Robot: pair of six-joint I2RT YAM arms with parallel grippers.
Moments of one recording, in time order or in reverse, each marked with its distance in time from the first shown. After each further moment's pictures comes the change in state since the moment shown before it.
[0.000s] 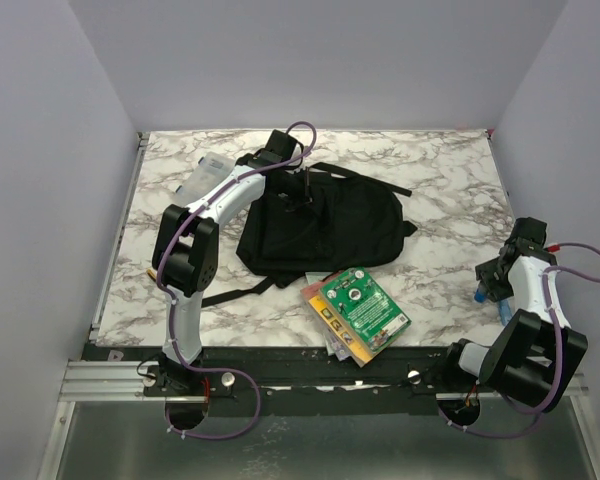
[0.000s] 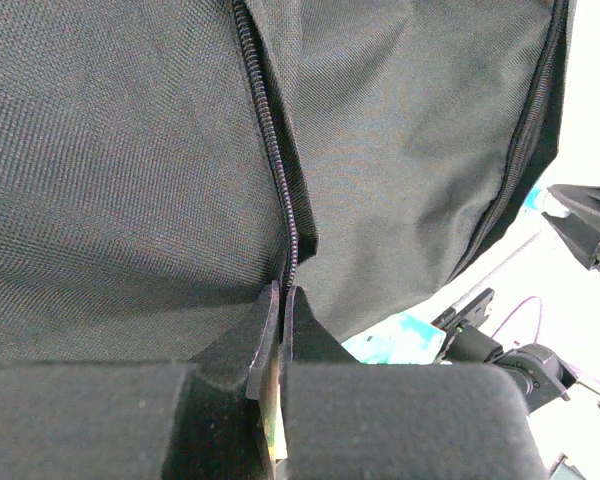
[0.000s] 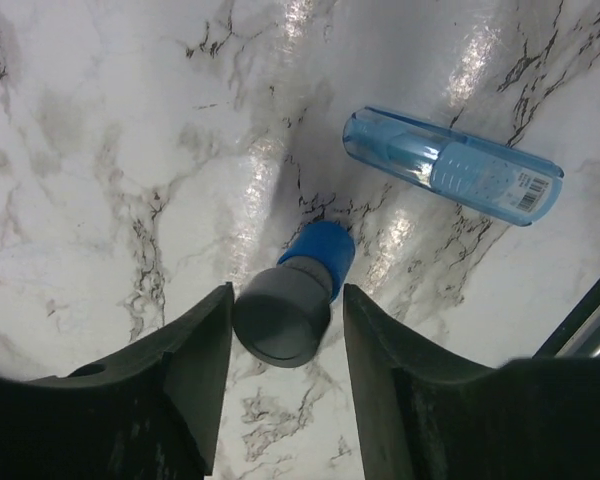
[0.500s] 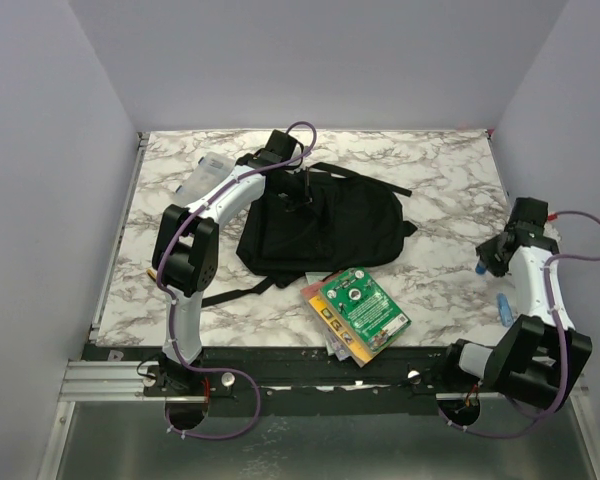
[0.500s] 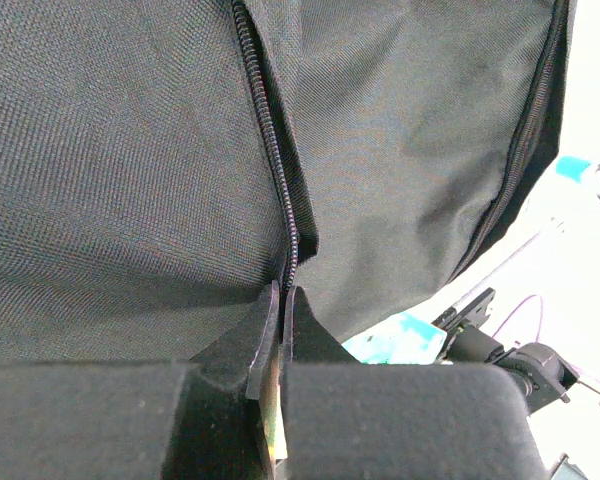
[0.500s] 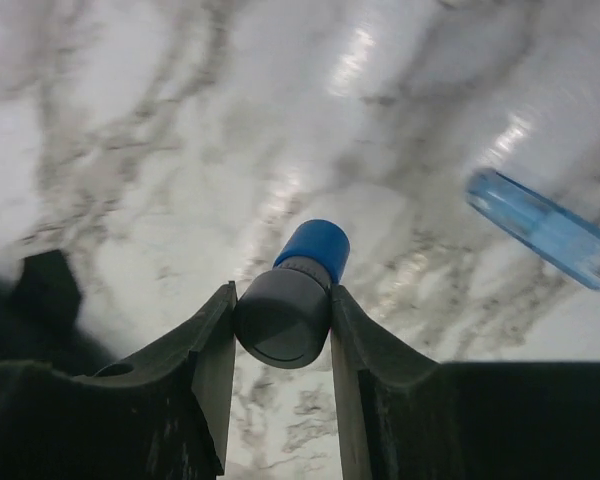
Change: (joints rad) left arm 0.000 0.000 0.000 0.000 0.000 0.002; right arm 0.063 -0.002 0.083 0.034 -0.020 -0.094
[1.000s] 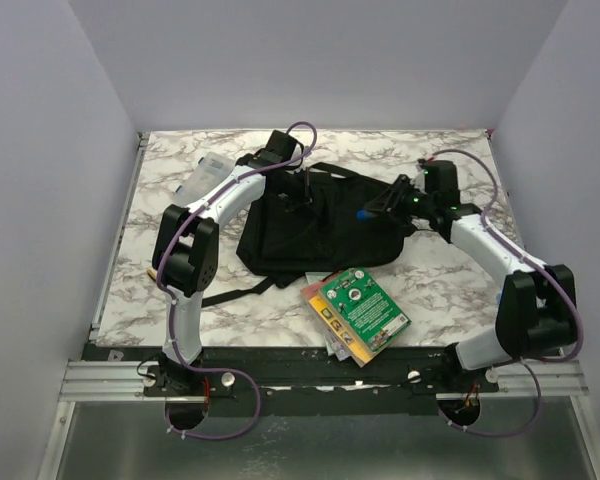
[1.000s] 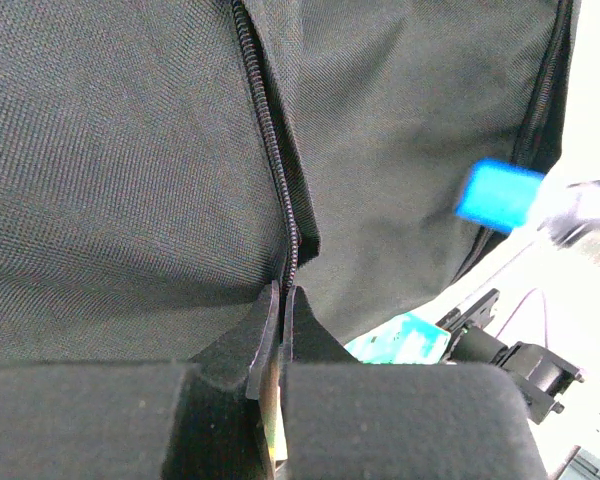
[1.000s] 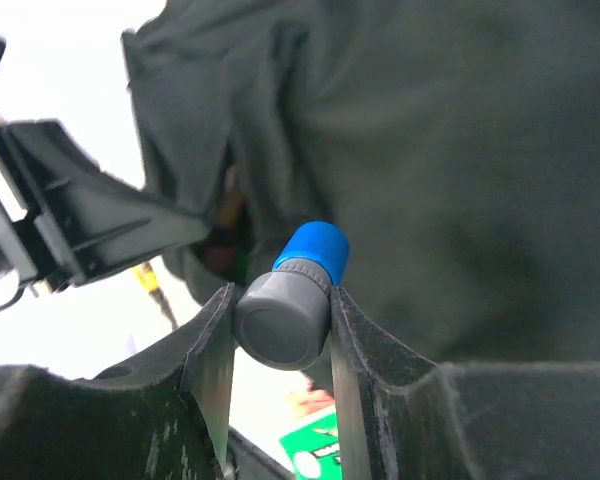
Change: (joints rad) left arm 0.000 0.000 0.000 0.000 -0.007 0.008; right arm 0.548 0.236 0.183 0.467 -0.562 0.048
